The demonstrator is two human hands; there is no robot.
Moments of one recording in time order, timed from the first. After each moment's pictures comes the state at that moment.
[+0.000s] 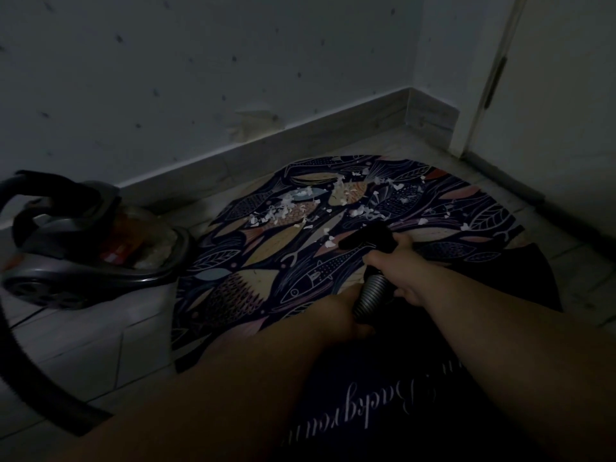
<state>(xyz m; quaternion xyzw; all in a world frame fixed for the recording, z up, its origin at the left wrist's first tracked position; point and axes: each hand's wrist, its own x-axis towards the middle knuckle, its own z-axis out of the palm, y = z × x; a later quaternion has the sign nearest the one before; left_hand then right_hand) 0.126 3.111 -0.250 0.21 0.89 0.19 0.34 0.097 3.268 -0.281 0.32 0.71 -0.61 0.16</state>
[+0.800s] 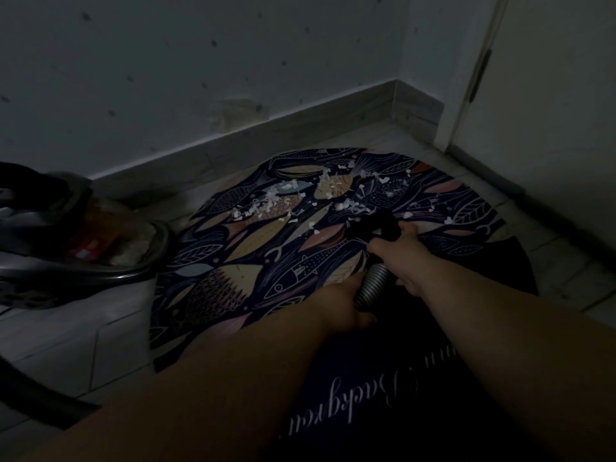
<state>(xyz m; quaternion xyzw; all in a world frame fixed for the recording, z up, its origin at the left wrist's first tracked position) 0.122 3.138 -0.253 0.23 0.88 0.20 0.35 0.099 3.293 -0.281 0.35 0.71 -0.60 0.10</state>
